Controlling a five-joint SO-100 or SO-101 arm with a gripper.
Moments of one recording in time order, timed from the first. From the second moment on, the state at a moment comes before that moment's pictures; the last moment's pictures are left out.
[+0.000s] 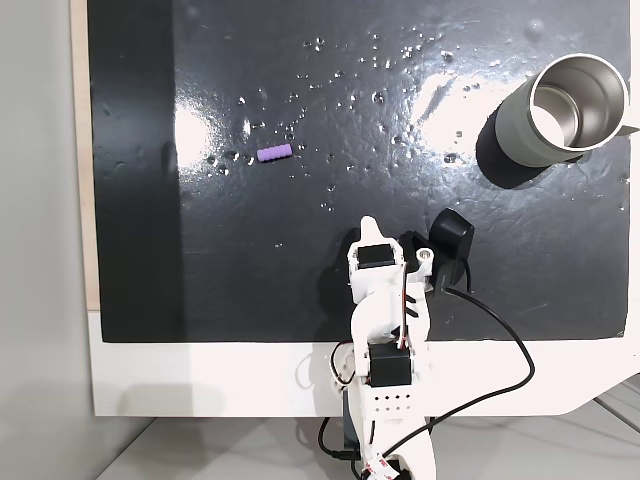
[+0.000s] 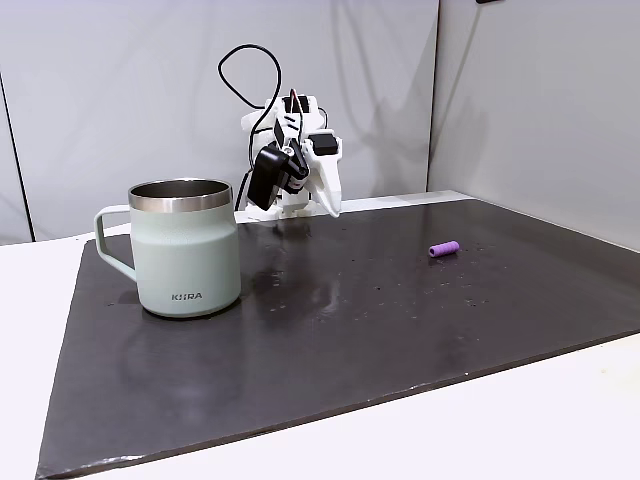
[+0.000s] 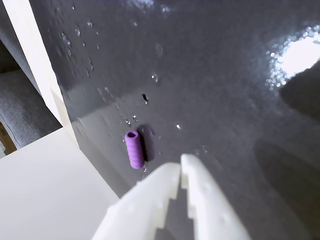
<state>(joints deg) -3.7 189.6 175.4 52.4 -2.2</state>
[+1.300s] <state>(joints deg) -7.7 140.4 140.6 52.9 -8.5</state>
